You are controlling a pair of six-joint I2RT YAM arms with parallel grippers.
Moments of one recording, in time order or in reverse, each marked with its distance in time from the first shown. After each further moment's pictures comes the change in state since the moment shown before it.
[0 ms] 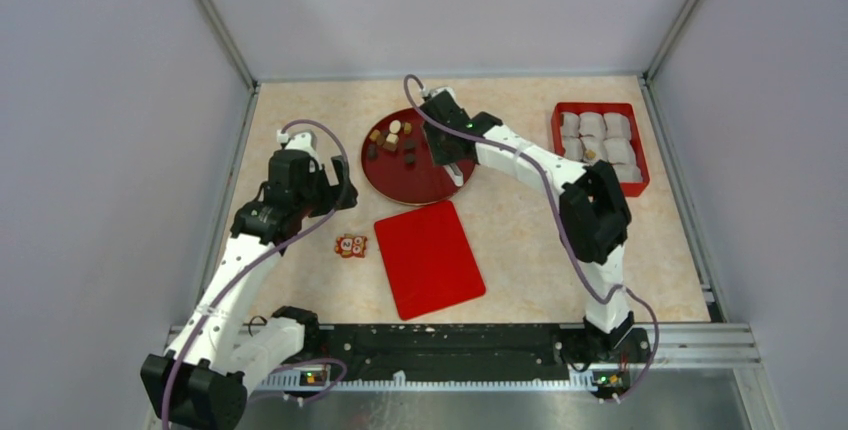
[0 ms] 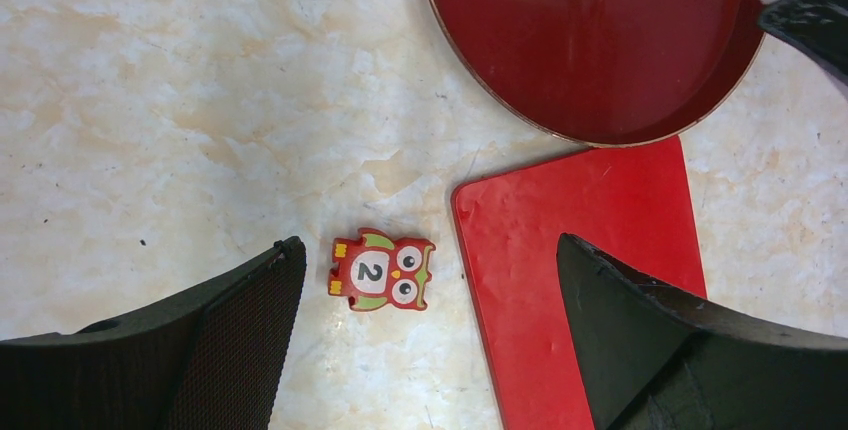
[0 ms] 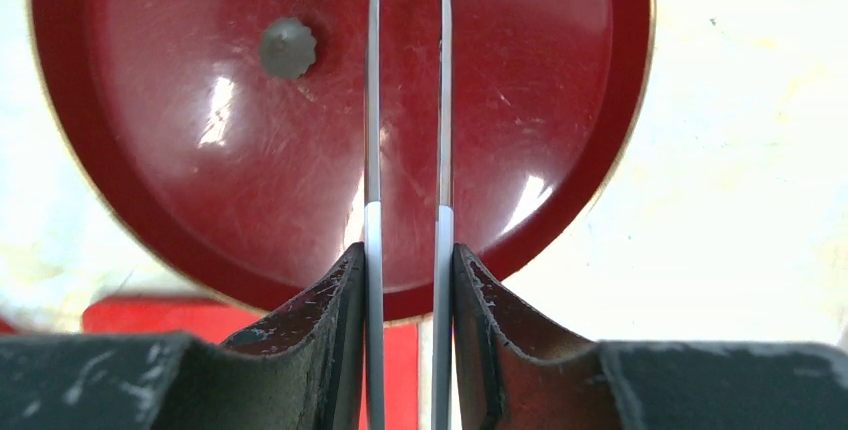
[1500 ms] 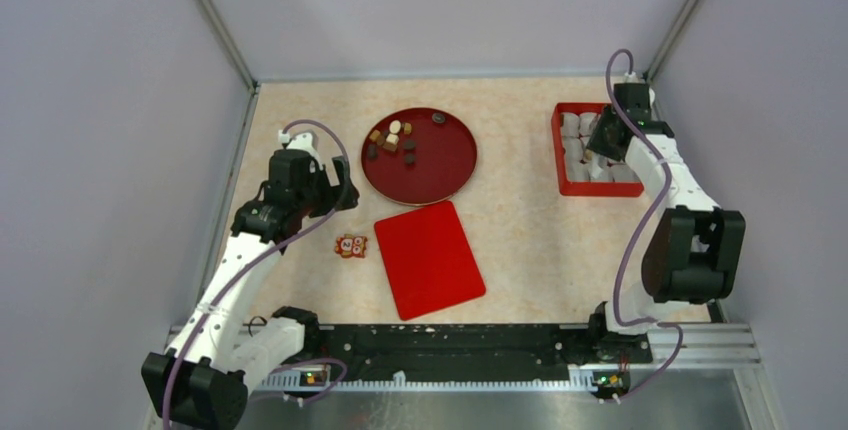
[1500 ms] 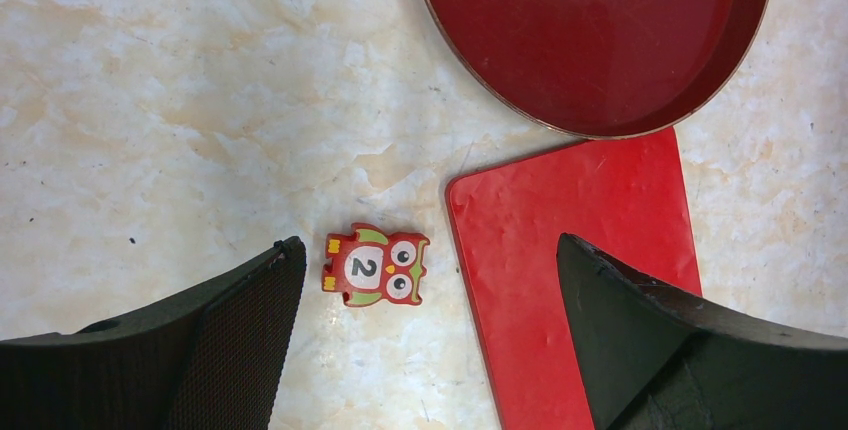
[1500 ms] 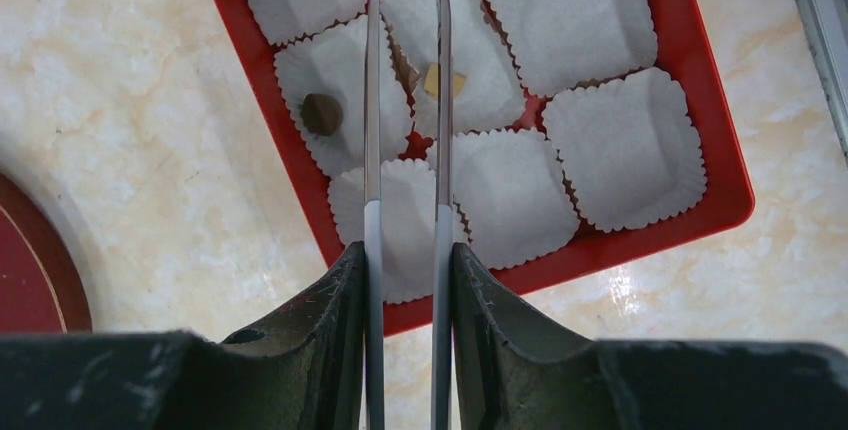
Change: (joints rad) left arm 0.006 0.007 0.003 -0.007 0.025 -0.001; right arm -0.790 -0.509 -0.550 0.098 -0.135 0.033
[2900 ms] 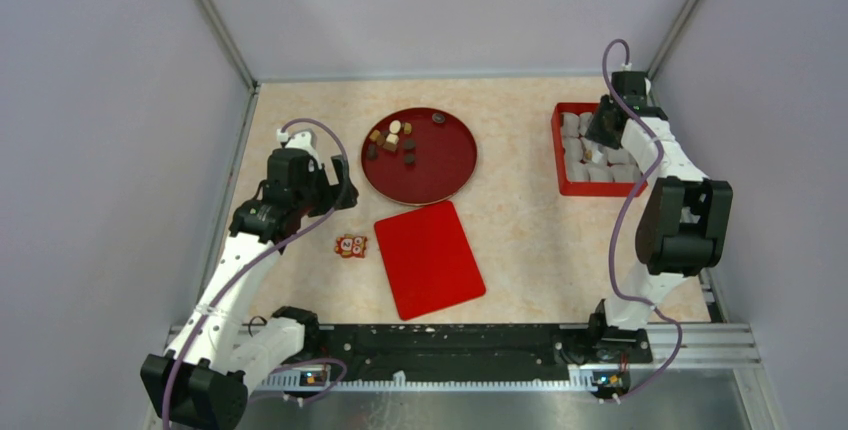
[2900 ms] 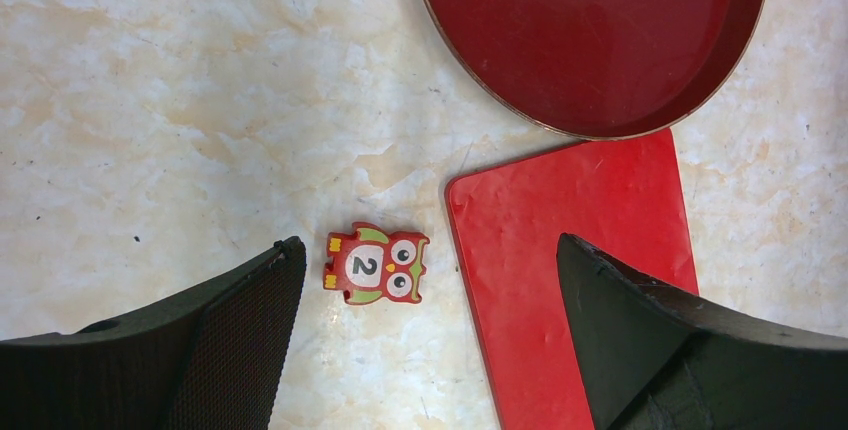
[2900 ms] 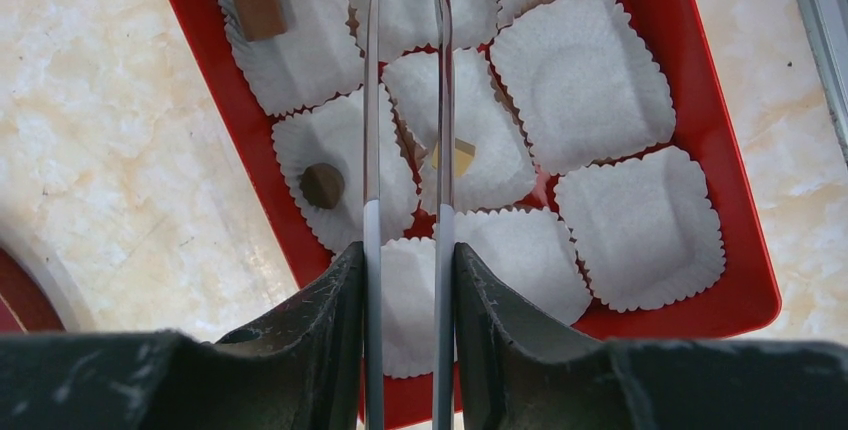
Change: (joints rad) left arm 0.001 -0.003 0.015 -0.014 -0.002 0.000; right arm -0.023 0.183 0.137 0.036 -0.008 -0.019
